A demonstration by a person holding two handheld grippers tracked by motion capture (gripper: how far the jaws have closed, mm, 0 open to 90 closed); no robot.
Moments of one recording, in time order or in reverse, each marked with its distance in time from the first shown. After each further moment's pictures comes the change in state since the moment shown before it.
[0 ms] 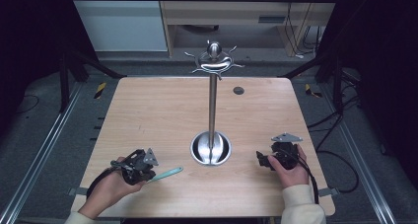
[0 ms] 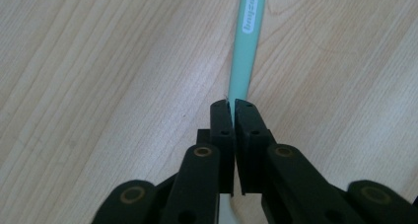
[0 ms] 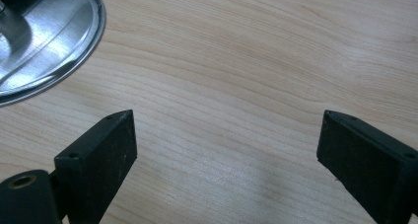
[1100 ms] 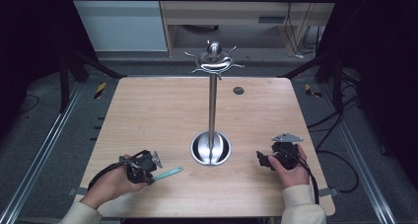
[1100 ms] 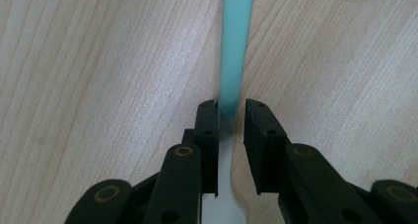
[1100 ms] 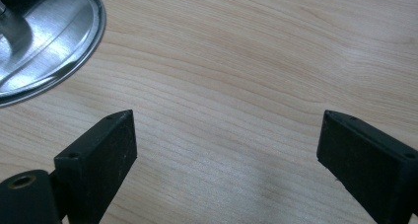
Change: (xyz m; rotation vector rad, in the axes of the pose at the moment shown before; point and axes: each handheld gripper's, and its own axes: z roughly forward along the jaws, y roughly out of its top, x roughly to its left) left arm 0.006 0.007 0.018 0.159 -0.069 0.058; right arm 0.000 0.000 -0.001 -0.006 0.002 -0.001
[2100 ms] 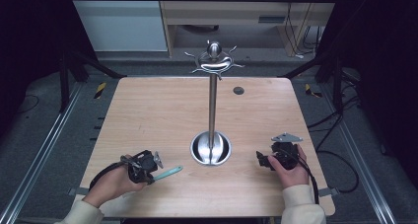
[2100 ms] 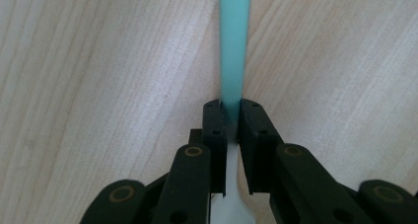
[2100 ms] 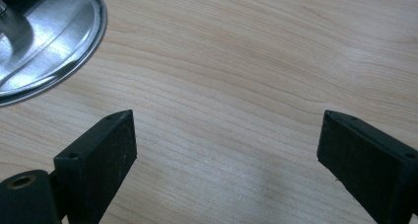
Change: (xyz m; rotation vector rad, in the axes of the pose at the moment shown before) left arm 0.001 -0.001 0.003 0.014 -0.021 0.007; right arm 0.000 0.000 0.001 0.003 0.000 -0.004
